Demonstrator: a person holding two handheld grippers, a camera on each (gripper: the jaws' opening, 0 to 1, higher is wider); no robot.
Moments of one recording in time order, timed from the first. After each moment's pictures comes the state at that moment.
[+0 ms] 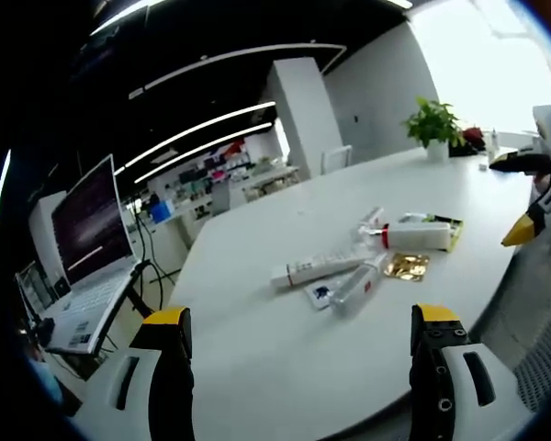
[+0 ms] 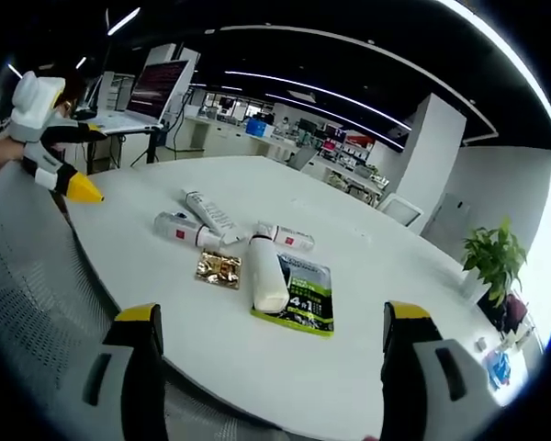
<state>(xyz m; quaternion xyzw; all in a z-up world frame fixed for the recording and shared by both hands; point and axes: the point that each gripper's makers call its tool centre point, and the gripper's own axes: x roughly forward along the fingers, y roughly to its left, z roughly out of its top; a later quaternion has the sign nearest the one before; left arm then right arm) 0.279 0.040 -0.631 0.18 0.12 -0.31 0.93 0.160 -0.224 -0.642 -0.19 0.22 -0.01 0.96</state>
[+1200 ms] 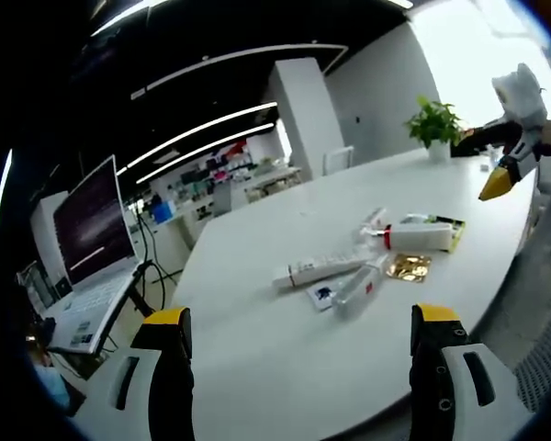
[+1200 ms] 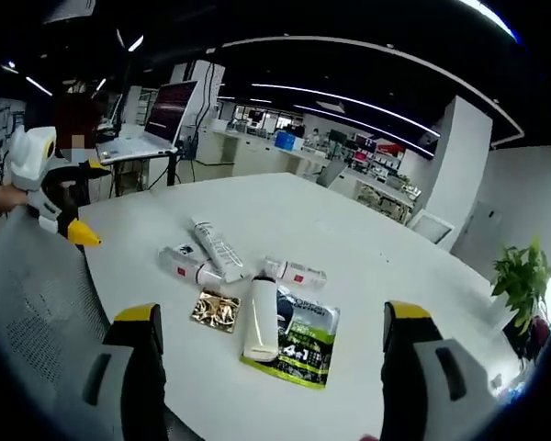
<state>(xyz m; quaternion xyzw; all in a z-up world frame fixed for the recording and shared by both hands) 0.280 0.042 -0.630 0.18 0.11 -0.30 0.93 0.219 -0.235 -0.605 -0.17 0.22 0.09 0.96</state>
